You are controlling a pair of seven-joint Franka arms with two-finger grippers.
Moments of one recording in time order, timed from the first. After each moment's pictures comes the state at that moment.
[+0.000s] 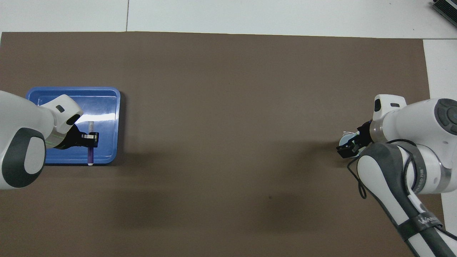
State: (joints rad) left arm 0.03 0.00 -0.08 -2.14 -0.06 2.06 0.01; right arm -0.03 -0.02 0.06 -2.18 0.05 2.16 -0.68
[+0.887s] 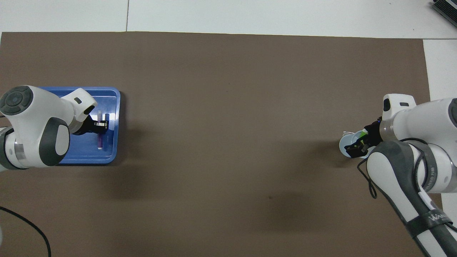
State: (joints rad) left arm 0.06 0.23 -0.08 -2.09 0.00 2.30 0.01; right arm -0.07 -0.02 0.06 -2.18 0.05 2.15 -0.76
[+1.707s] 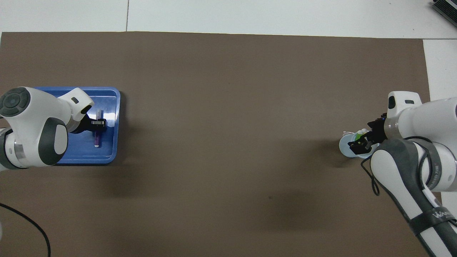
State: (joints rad) left arm 0.08 0.26 -0.08 -2.09 0.00 2.35 0.04; right arm -0.09 -0.01 0.06 -2.17 0.05 2.20 -0.78
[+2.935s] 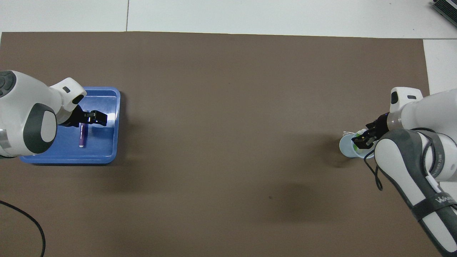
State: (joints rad) left arm 0.09 0.27 -0.09 -1.94 -0.02 2.14 0.03; right arm -0.12 0.05 0.06 -2.11 0.05 2.15 -0.78
